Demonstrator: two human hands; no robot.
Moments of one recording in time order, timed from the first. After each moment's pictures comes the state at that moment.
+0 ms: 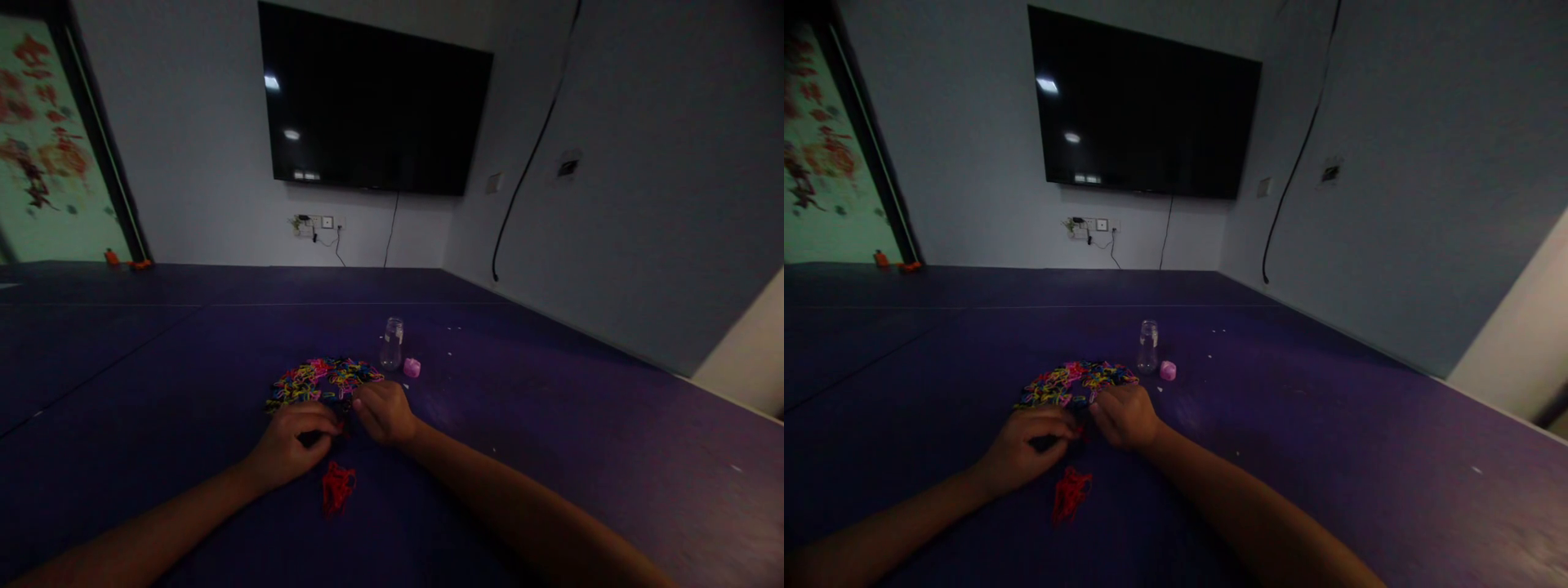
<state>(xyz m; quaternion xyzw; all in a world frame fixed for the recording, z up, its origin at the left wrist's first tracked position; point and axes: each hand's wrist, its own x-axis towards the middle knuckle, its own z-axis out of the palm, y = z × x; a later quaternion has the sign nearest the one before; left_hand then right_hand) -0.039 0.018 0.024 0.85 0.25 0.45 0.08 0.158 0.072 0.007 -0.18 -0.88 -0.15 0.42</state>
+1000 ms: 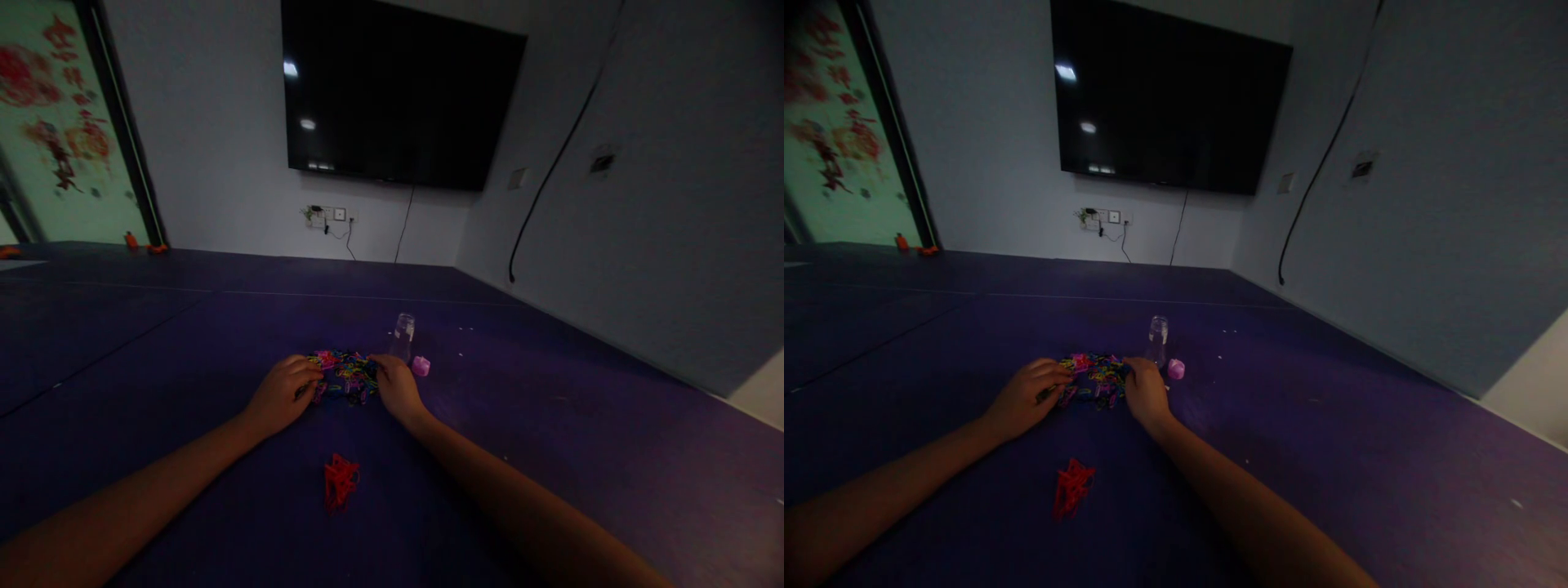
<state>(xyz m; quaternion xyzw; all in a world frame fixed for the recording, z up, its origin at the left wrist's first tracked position) -0.077 0.070 0.016 0.85 0.35 0.36 -0.12 0.158 0.108 -0.003 -0.47 -0.77 0.10 0.42</state>
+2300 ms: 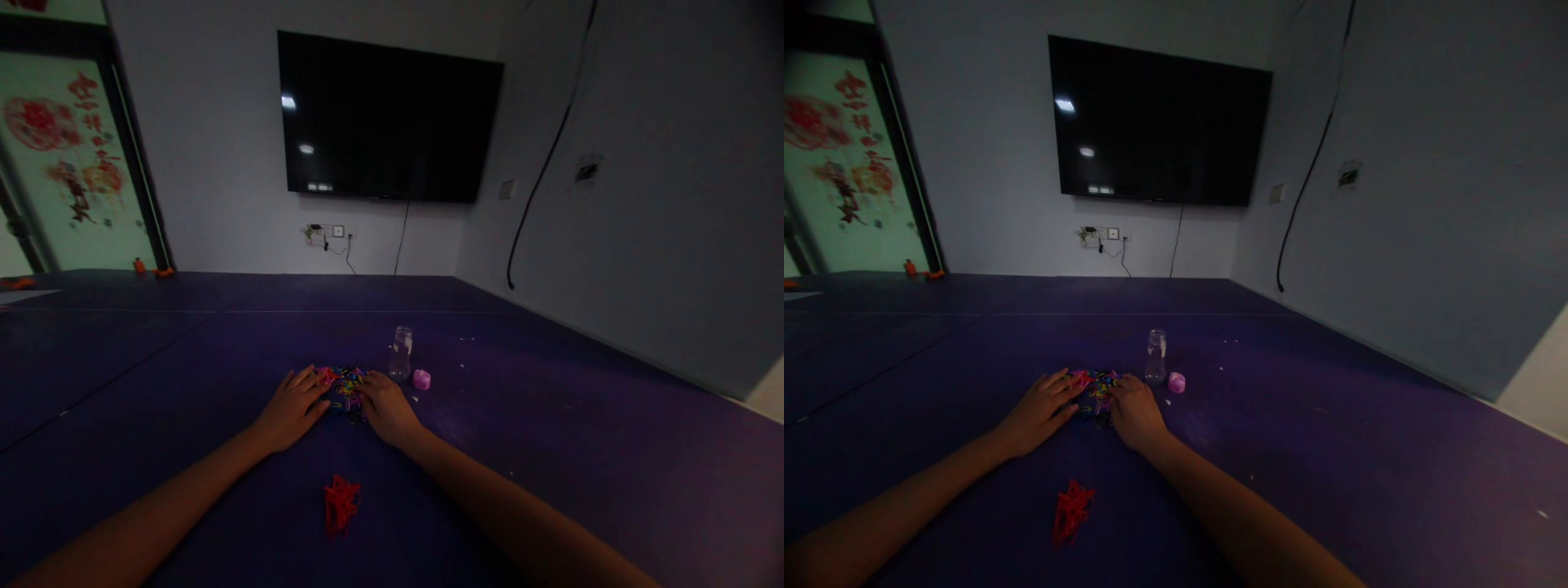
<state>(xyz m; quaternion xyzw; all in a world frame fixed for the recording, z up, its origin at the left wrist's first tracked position) -0.078 0.085 0.000 0.86 0.46 0.20 -0.10 0.148 0.103 -0.002 -0.40 -0.87 0.01 0.29</state>
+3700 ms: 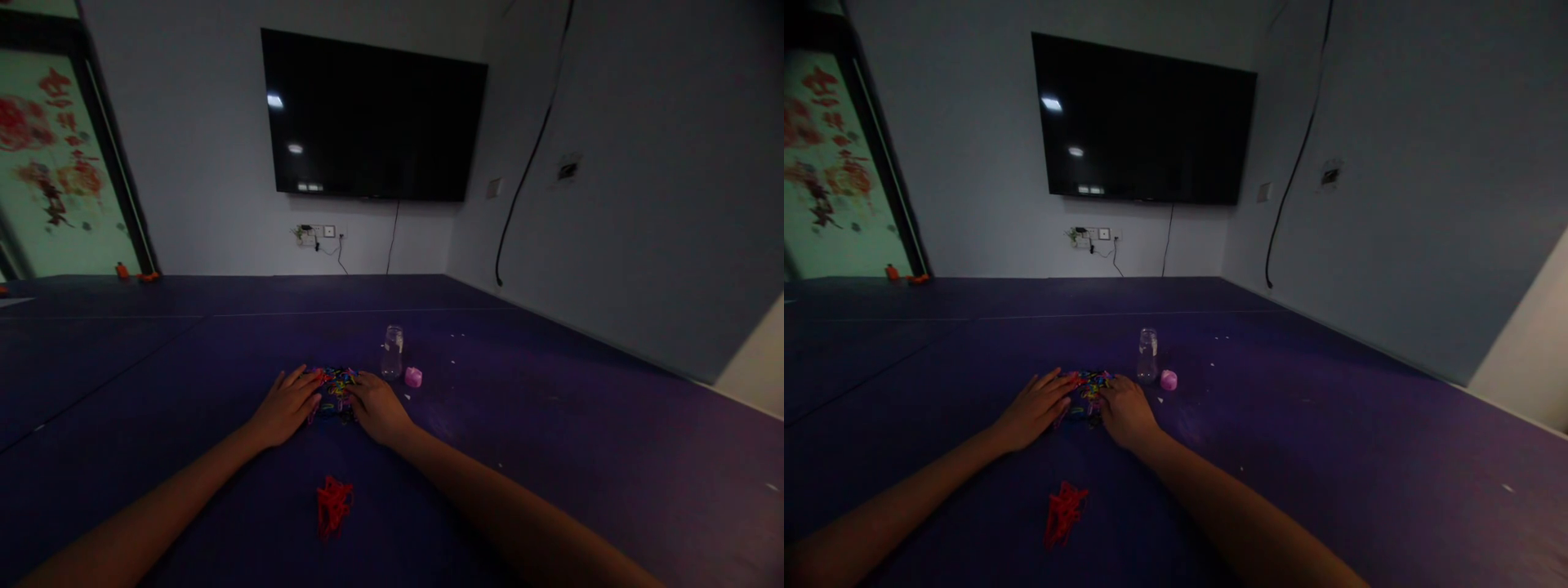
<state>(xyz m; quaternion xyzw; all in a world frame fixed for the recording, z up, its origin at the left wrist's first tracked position) -0.077 0.095 0.004 0.85 0.51 0.15 -0.05 0.144 0.098 0.001 -0.41 -0.87 0.01 0.27</state>
